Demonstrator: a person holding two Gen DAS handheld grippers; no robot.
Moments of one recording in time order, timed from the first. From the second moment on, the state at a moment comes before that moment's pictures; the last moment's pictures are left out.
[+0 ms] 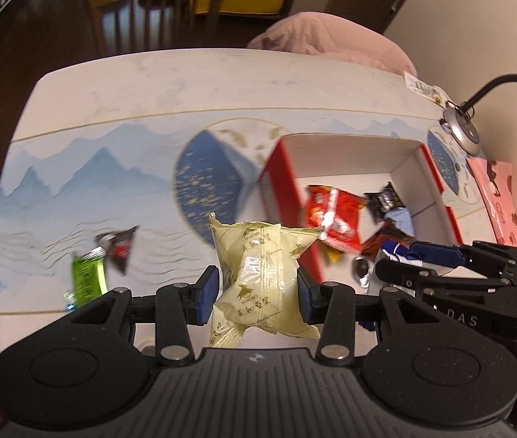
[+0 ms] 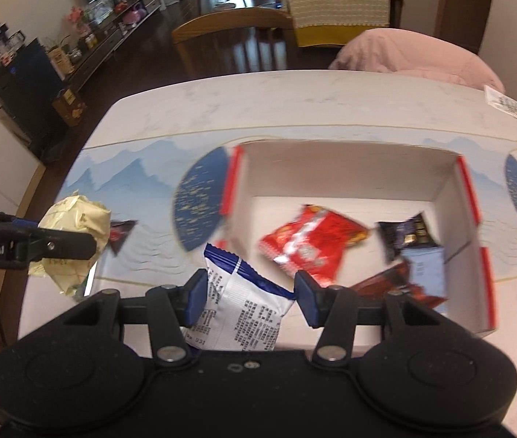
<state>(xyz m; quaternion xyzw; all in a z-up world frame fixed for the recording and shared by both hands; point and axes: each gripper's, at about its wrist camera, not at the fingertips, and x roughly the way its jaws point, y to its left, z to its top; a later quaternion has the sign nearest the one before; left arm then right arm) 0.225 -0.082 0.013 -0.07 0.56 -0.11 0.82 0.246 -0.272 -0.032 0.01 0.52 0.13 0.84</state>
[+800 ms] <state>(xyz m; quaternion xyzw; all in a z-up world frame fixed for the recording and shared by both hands) 0.289 -0.242 -0.066 0.01 0.63 -0.12 0.77 0.308 -0.406 -0.088 -0.03 0.56 0.07 0.83</state>
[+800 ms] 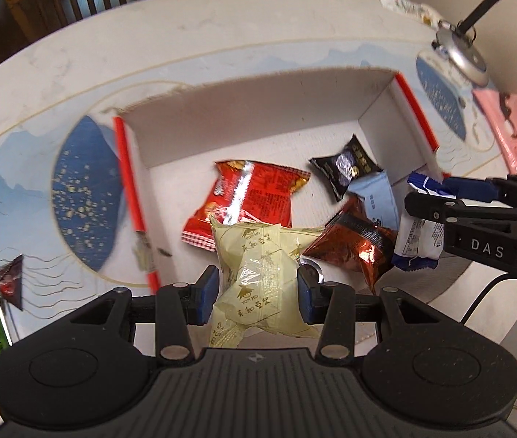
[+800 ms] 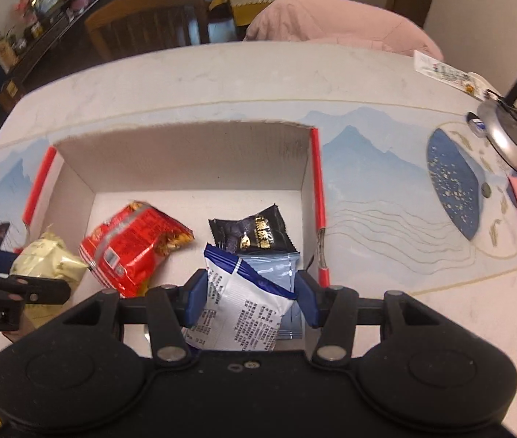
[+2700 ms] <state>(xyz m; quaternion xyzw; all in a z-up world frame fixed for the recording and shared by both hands) 0.227 -0.153 -0.027 -0.10 0.55 -0.14 0.82 0.239 -0.346 -0.026 0.02 0.50 0.14 0.85</state>
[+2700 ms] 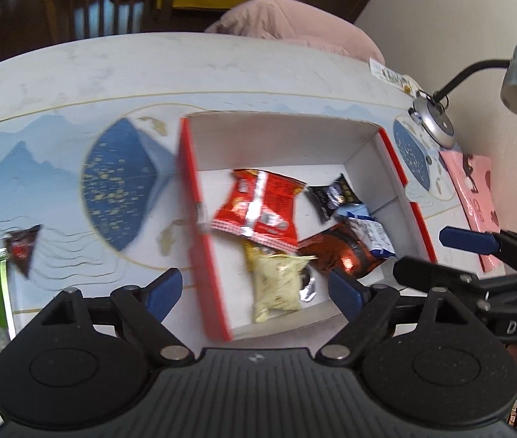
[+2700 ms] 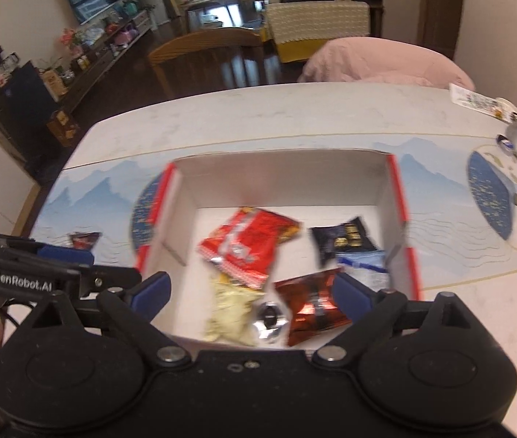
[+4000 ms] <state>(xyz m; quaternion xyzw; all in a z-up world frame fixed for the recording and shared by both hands) 0.196 0.107 -0.112 -0.06 0.59 0.00 0.80 0.220 -0.085 -0.117 -0.03 0.59 0.21 0.78</state>
